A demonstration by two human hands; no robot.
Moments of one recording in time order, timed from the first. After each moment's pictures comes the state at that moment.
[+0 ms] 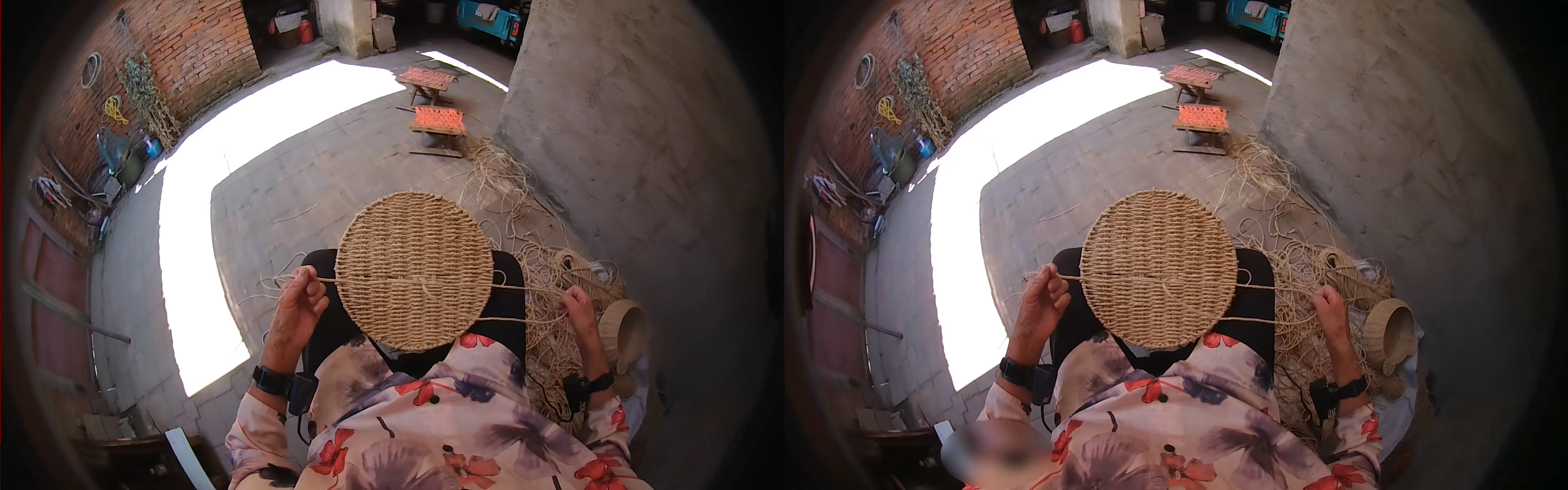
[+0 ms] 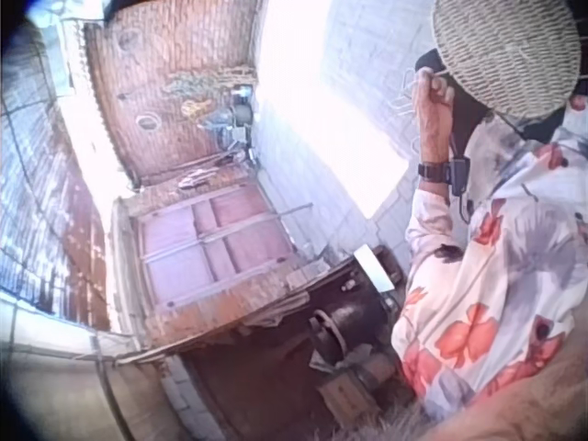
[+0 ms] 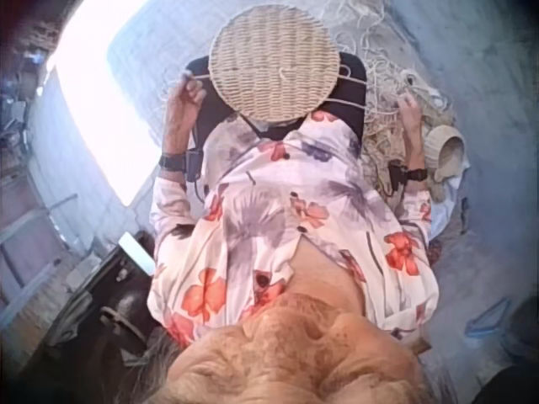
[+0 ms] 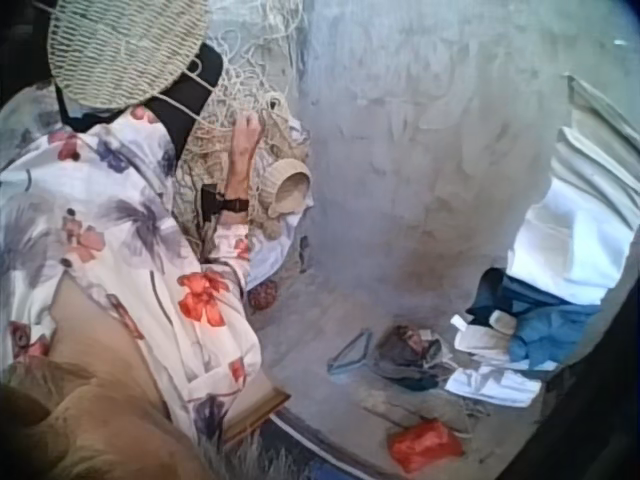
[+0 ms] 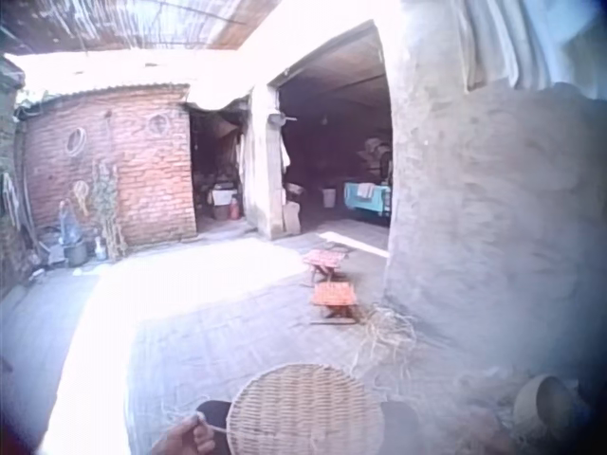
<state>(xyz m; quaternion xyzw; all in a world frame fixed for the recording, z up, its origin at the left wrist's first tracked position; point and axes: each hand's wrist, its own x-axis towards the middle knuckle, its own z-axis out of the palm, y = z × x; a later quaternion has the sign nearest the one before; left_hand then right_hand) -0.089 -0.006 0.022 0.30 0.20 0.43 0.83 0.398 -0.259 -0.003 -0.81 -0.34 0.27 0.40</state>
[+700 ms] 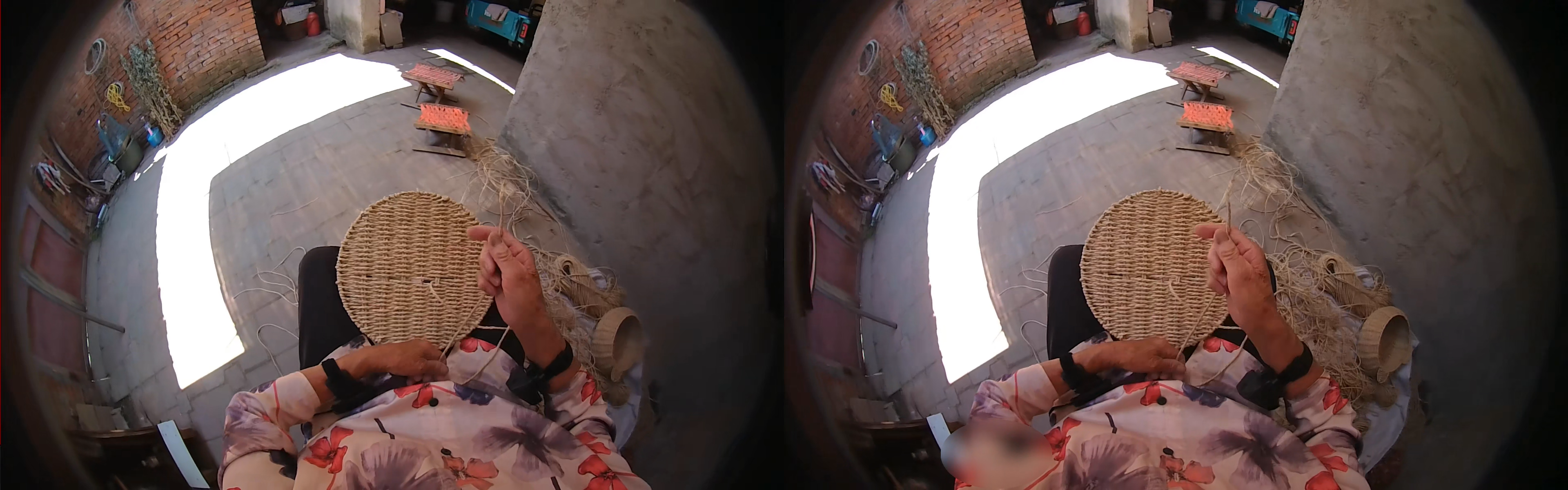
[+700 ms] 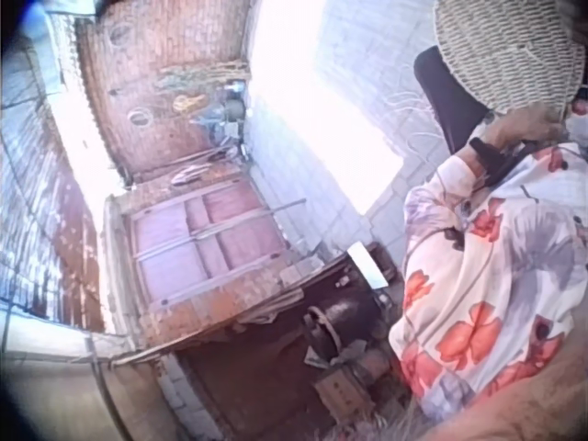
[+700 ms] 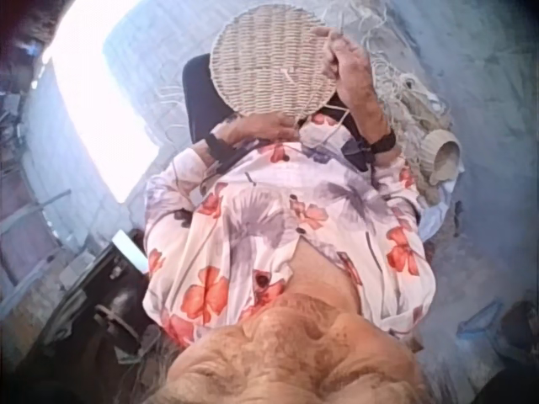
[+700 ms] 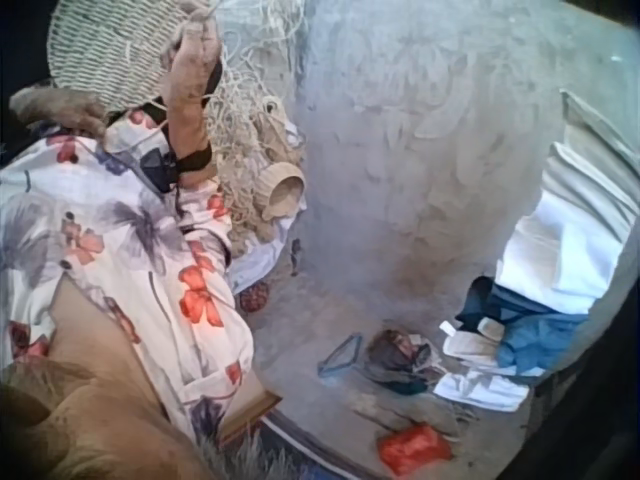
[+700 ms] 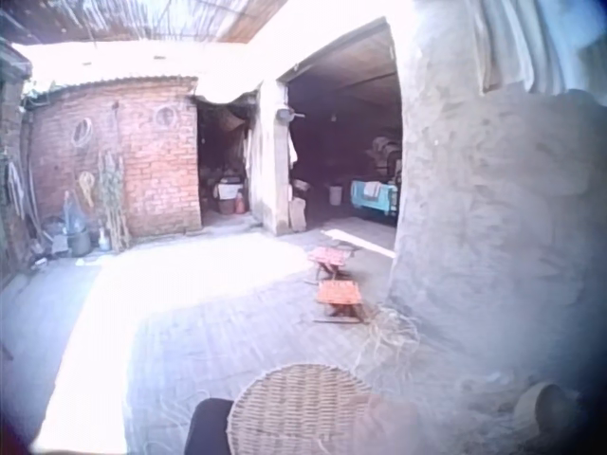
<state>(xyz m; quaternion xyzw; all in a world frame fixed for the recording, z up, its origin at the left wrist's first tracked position) 0.027 -0.075 -0.007 0.75 0.07 -0.16 0.64 0.228 -0.121 0.103 -0.44 -0.36 0.53 0.63</state>
